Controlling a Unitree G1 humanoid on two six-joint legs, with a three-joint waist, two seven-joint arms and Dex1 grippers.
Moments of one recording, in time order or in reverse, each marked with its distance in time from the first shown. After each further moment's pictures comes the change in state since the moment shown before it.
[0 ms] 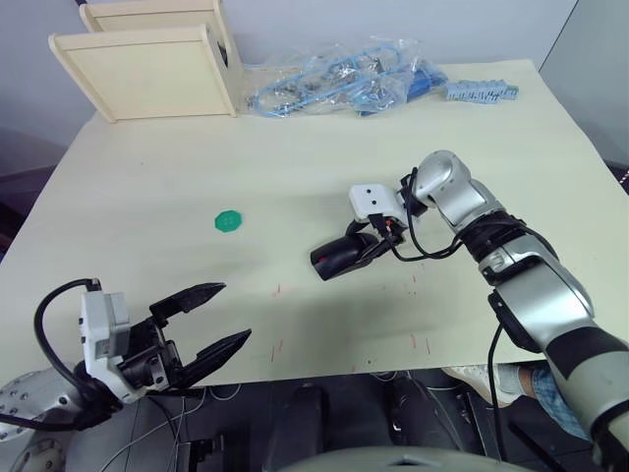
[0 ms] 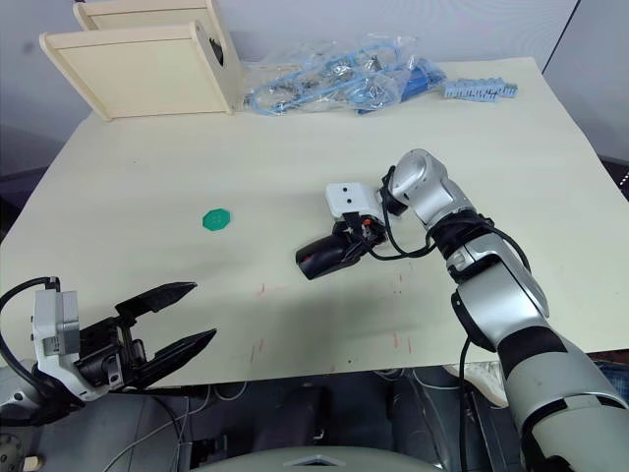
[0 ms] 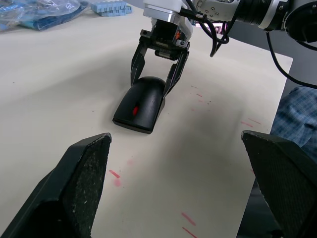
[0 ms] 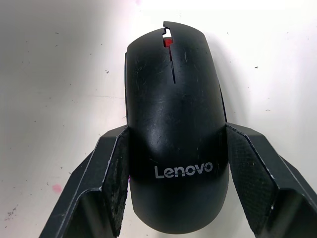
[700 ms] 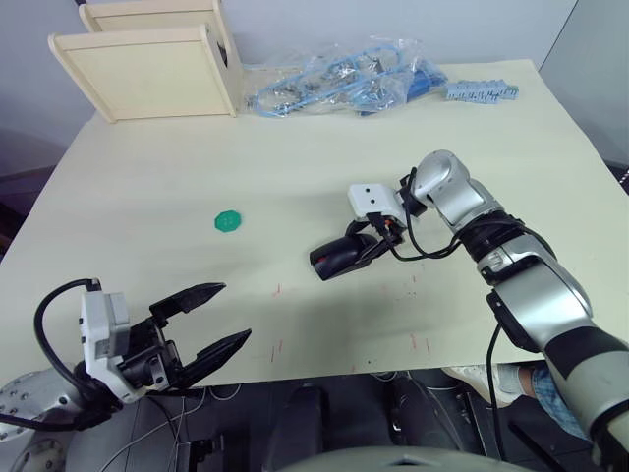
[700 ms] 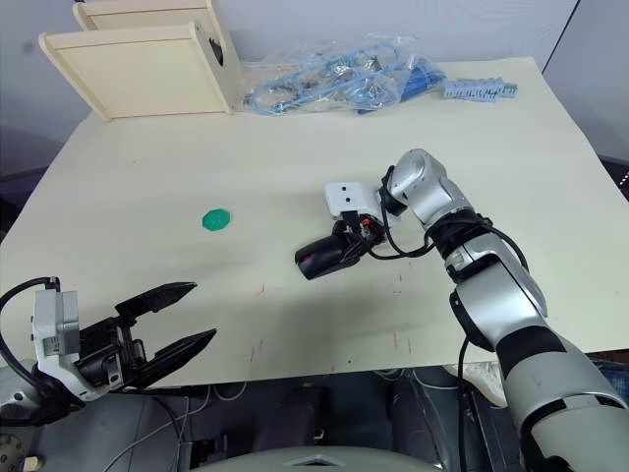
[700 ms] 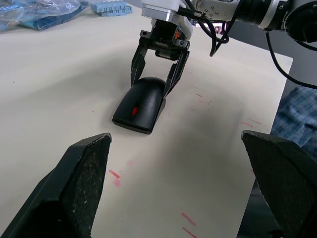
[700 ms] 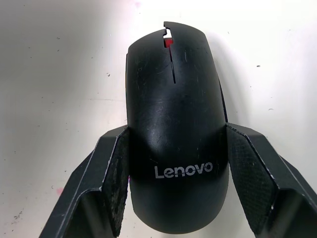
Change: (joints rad) left arm 0.001 0.000 0.000 0.000 0.000 0.000 0.001; right arm -0.003 0.008 -0.006 -0.001 0.005 0.038 0.015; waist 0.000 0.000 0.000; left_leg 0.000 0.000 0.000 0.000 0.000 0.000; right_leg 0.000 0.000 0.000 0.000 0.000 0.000
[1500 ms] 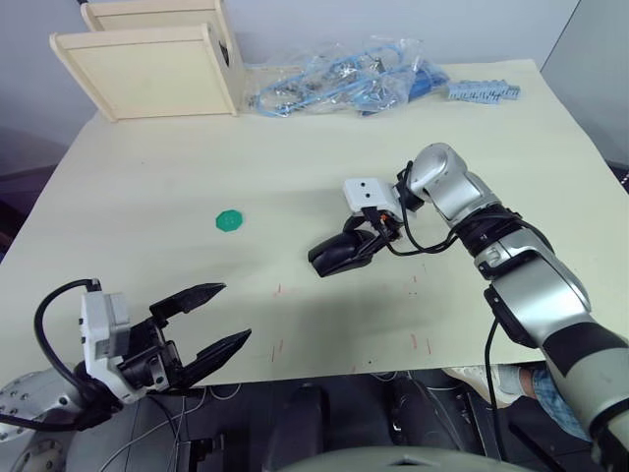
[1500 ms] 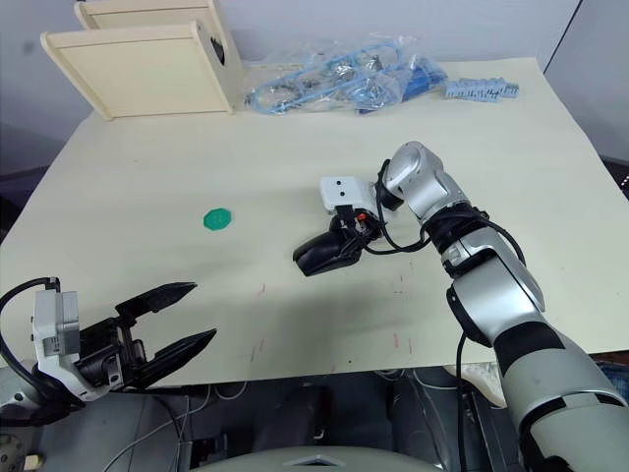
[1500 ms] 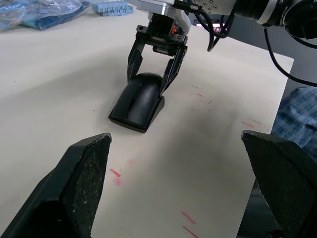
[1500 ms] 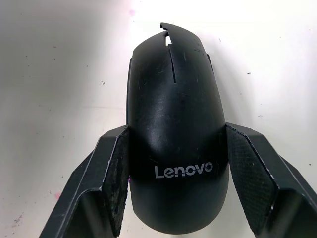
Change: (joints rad) left arm 0.000 -0.002 0.000 0.000 0.000 0.000 0.000; right arm -0.034 0.011 0.005 -0.001 -0.011 0.047 0.006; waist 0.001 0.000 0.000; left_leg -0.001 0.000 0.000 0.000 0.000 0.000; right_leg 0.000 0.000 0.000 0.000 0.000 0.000
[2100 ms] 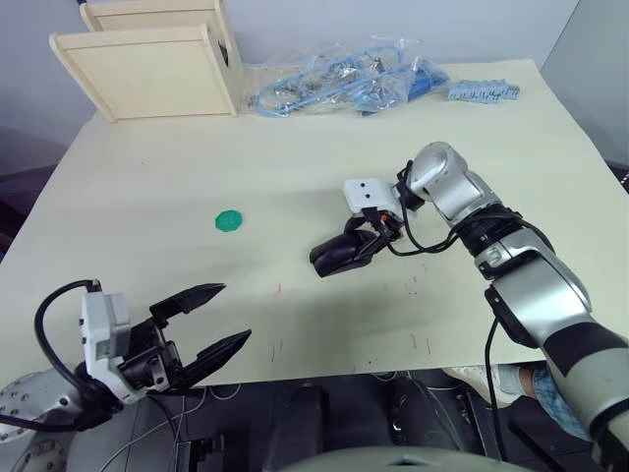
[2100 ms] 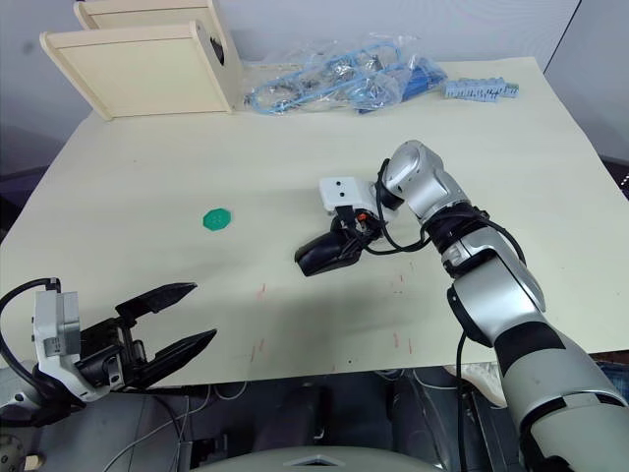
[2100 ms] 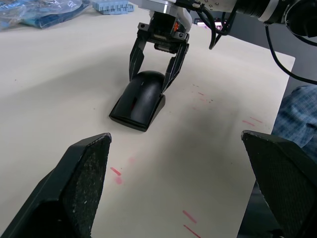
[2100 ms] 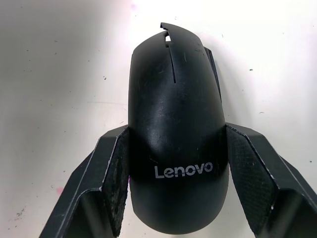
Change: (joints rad) left arm 0.000 -0.004 -0.001 0.000 0.010 0.000 0.000; right arm 0.001 -0.003 0.001 -0.021 -0.021 0.011 0.010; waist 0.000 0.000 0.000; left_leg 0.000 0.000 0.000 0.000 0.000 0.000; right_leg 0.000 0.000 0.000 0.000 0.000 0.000
